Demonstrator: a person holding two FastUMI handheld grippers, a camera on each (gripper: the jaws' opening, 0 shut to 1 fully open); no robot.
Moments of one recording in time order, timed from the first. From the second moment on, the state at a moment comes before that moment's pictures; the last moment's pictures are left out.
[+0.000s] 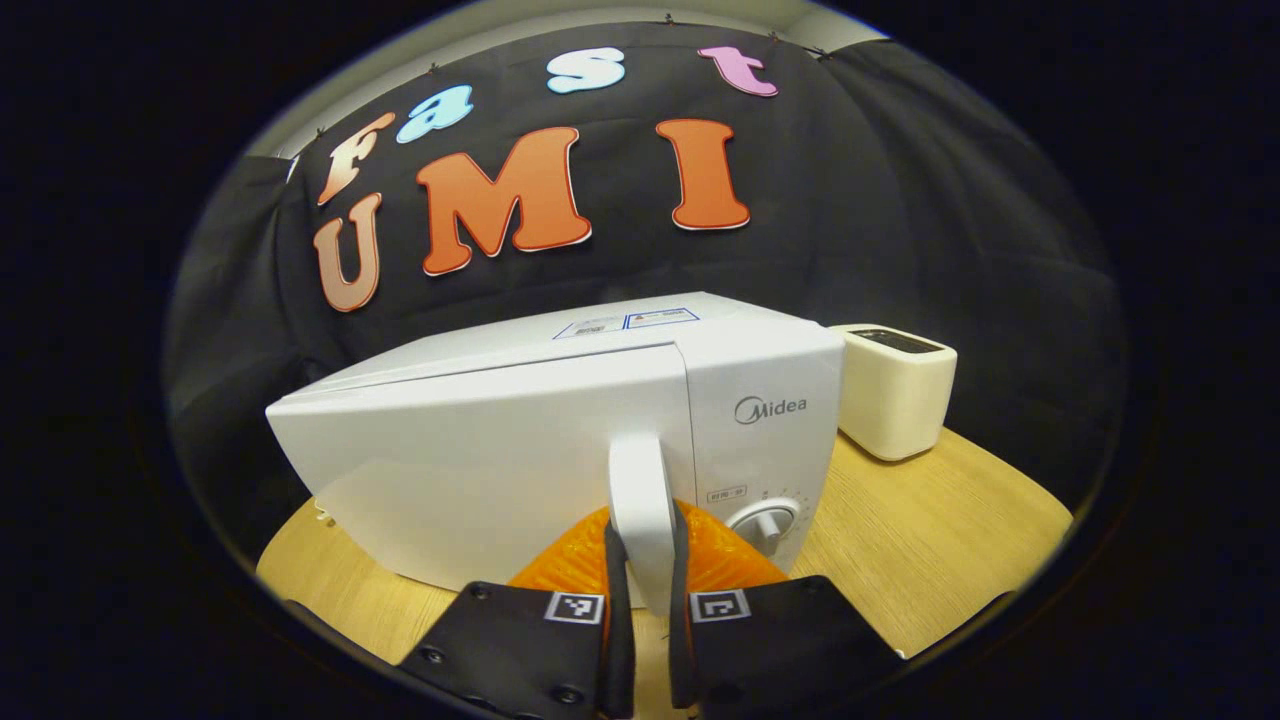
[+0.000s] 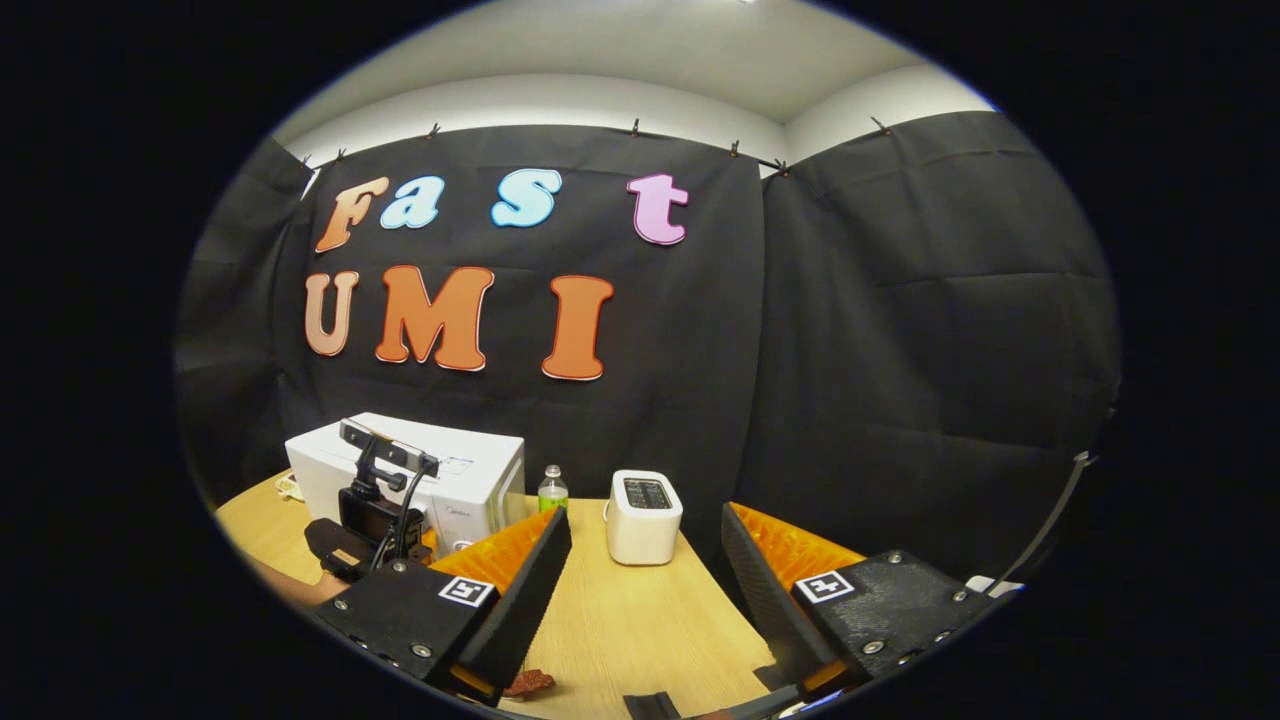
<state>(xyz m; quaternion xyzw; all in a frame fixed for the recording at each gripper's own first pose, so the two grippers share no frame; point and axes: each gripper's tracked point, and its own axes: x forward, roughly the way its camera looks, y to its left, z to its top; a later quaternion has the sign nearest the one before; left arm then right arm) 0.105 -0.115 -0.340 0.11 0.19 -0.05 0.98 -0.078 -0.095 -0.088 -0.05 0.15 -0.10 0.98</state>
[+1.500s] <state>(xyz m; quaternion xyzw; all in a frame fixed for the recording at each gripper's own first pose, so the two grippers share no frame) -0.053 -0.026 -0.323 0.12 0.20 0.02 0.97 -0.061 -0.059 -0.172 -0.03 0.22 0.01 0.98</state>
